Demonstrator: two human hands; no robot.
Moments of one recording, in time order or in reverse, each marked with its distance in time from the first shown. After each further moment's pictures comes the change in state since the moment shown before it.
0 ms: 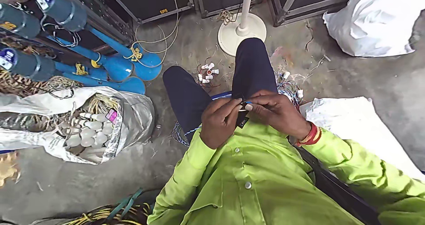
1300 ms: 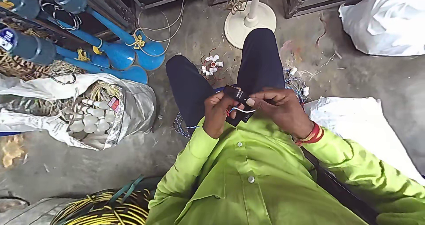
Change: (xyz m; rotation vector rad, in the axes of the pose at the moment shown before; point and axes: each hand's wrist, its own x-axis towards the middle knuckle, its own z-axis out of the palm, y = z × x) left_hand -0.005 0.004 0.001 -0.903 0.045 -0.815; right_hand 0.002 -0.011 0.012 0.172 0.044 0.048
